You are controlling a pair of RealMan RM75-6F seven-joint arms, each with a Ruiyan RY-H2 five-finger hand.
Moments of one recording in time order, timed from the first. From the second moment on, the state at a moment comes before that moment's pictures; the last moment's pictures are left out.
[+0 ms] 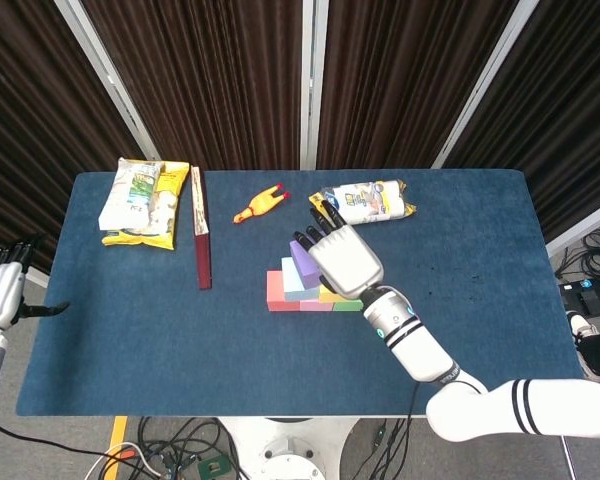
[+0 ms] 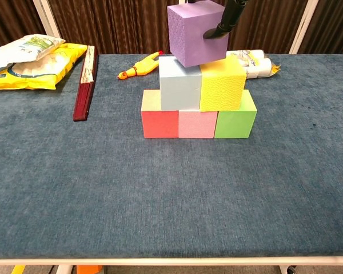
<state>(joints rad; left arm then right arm) -0.31 -0.99 -0.18 -1.68 1.13 1.13 -0.10 1.10 -1.25 0.20 -1.96 -0.80 1.10 -0.86</state>
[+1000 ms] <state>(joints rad) -0.31 -1.00 -0.18 -1.67 1.13 1.14 -0.11 1.04 -1.17 0.20 -1.93 -0.92 0.99 -0.55</state>
